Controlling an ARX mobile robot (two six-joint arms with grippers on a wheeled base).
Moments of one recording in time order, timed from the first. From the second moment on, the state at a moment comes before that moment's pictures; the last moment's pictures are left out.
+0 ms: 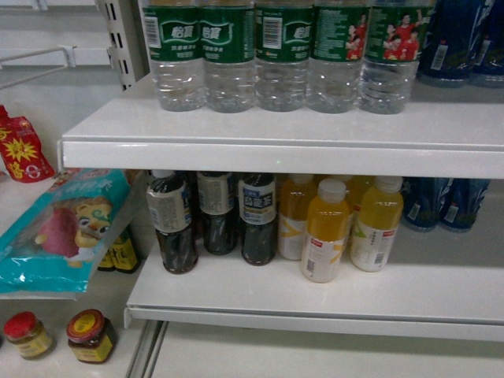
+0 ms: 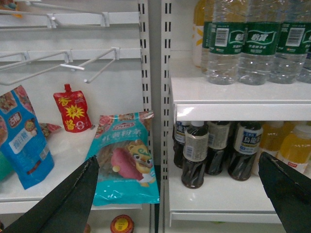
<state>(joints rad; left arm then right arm) 0.00 0.01 0.01 0.00 0.00 0.00 0.16 0.62 0.53 -0.04 0.20 0.18</state>
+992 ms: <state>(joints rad) 0.00 0.01 0.01 -0.01 0.00 0.00 0.17 0.62 0.53 -0.04 0.20 0.18</state>
